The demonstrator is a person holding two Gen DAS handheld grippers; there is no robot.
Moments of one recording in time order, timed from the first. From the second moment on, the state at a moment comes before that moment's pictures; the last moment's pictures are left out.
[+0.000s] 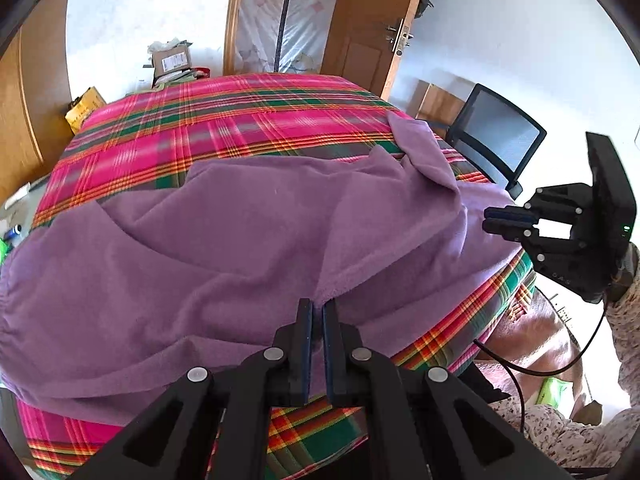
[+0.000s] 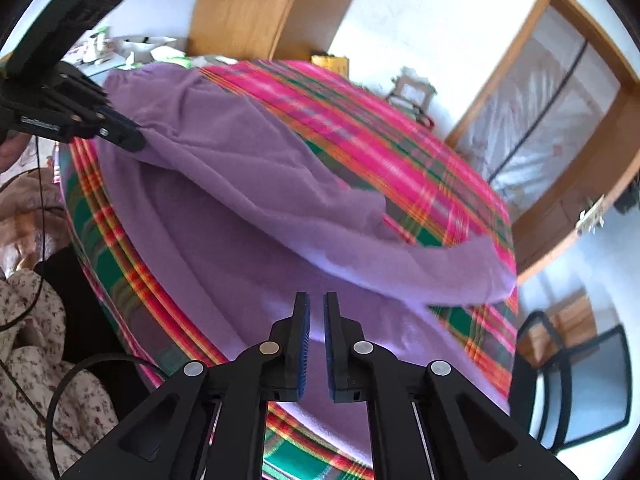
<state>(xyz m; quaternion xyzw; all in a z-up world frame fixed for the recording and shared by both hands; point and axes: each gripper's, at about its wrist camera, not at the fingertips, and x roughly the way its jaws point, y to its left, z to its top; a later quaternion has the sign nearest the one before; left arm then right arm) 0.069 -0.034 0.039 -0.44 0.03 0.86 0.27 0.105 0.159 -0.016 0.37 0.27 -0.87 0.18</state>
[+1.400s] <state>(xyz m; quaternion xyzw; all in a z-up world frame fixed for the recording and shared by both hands) 0.044 -0.065 0.083 -0.36 -0.15 0.87 0.31 0.070 0.194 -0.039 0.41 0.02 -0.91 0.08</state>
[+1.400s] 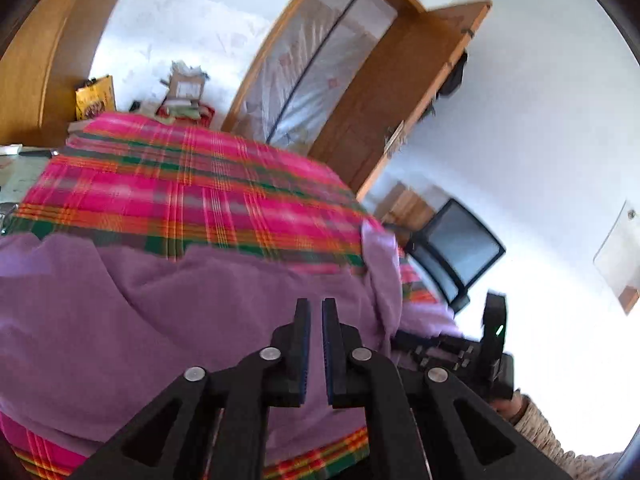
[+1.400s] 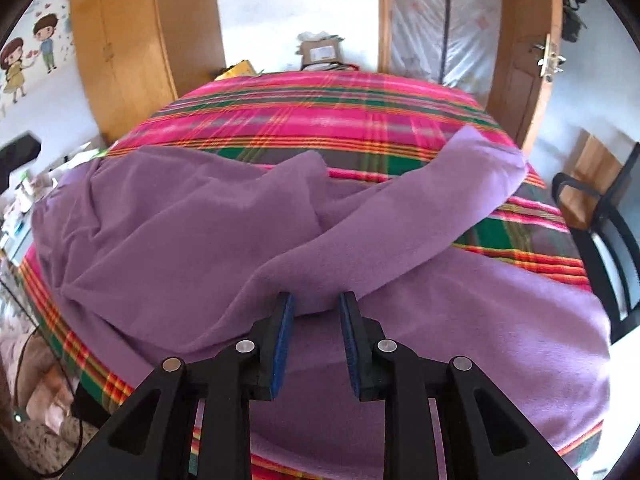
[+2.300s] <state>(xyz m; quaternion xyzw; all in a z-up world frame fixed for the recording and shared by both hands) 0.069 -0.021 0.024 -0.44 -0.02 0.86 0.24 0.024 0.199 -0.022 0.40 -0.04 -0.91 0.03</state>
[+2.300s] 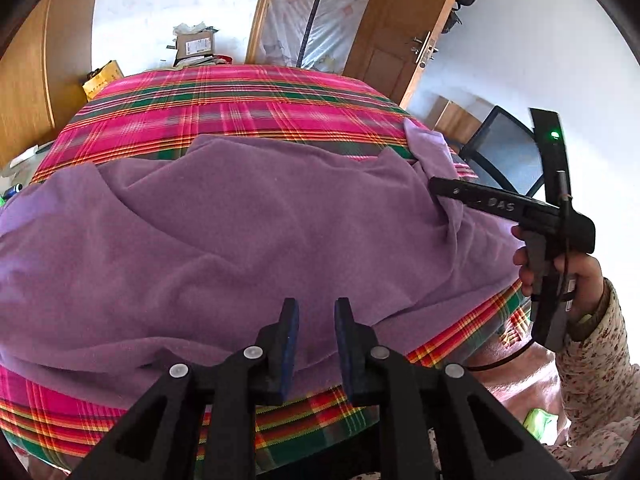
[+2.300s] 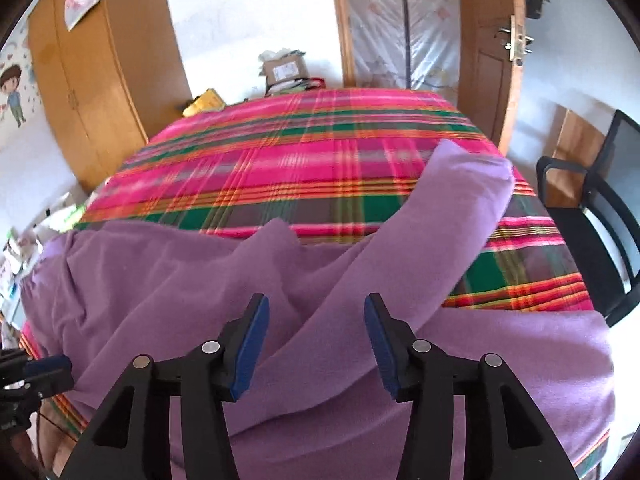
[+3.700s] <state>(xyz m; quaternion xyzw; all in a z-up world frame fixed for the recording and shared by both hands) 0.075 0.003 0.012 -0.46 0.02 0.85 0.25 0.106 0.247 -0.030 0.35 -0.13 -0.93 -0.05</state>
